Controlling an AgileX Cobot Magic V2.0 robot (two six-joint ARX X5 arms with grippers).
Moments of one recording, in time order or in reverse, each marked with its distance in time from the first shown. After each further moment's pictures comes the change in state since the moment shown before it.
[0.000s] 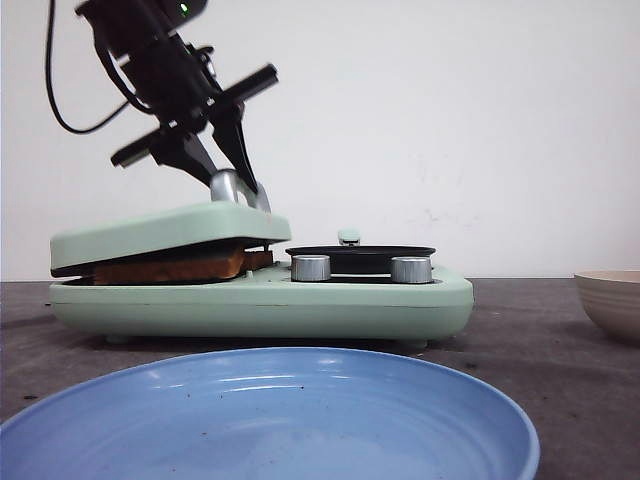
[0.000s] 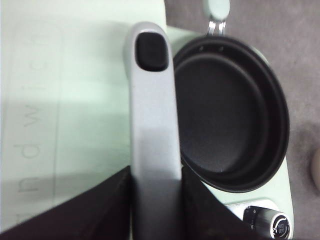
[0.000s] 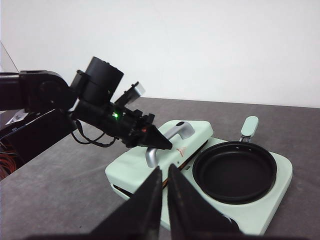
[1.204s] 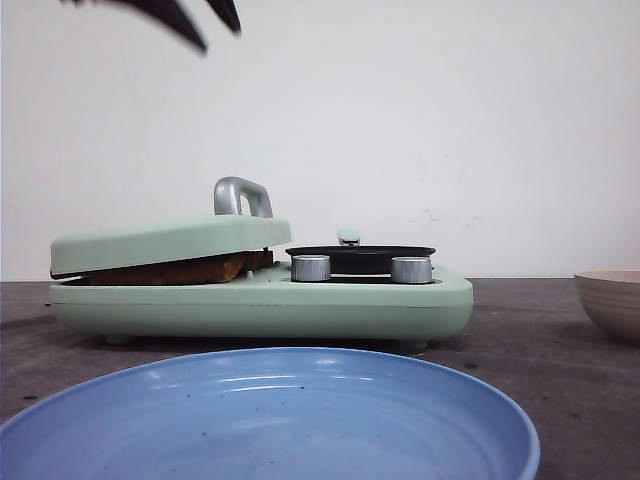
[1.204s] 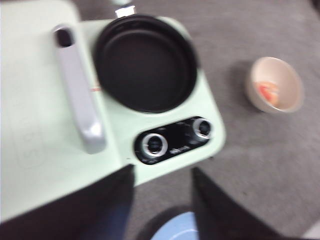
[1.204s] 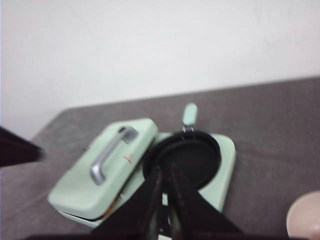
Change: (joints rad) left arm -0.125 -0.389 0.044 -0.349 0.002 0.237; right arm -0.016 0.108 0.000 -0.009 0.256 0.141
